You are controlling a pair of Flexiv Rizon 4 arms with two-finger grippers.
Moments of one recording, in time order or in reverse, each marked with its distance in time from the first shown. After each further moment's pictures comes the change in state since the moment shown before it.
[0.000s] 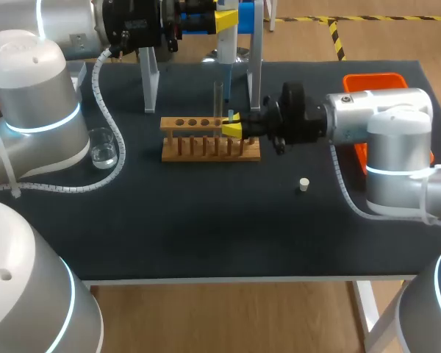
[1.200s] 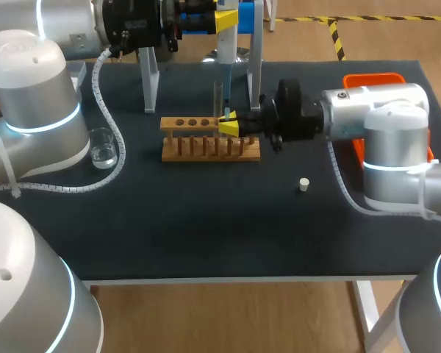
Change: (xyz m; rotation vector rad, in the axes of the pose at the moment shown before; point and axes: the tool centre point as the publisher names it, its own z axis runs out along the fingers) left arm 0.000 0.000 0.000 0.000 0.000 0.000; right arm -0.001 0.005 0.006 0.004 0.020 0.005
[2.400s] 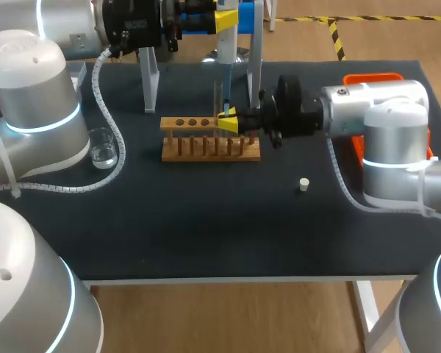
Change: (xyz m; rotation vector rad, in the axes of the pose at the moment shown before) left arm 0.000 0.000 0.000 0.000 0.000 0.000; right arm -0.004 0.007 0.000 -0.004 -0.002 -0.006
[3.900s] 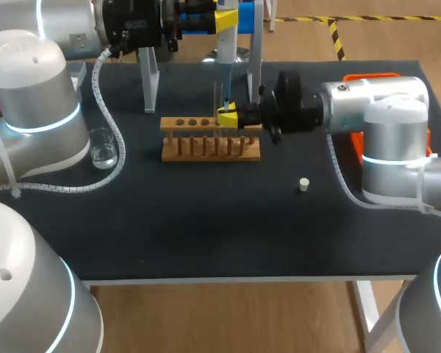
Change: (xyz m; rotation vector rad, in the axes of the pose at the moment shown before) left arm 0.000 0.000 0.000 0.000 0.000 0.000; right arm -0.005 0.007 0.000 -0.006 -0.002 -0.012
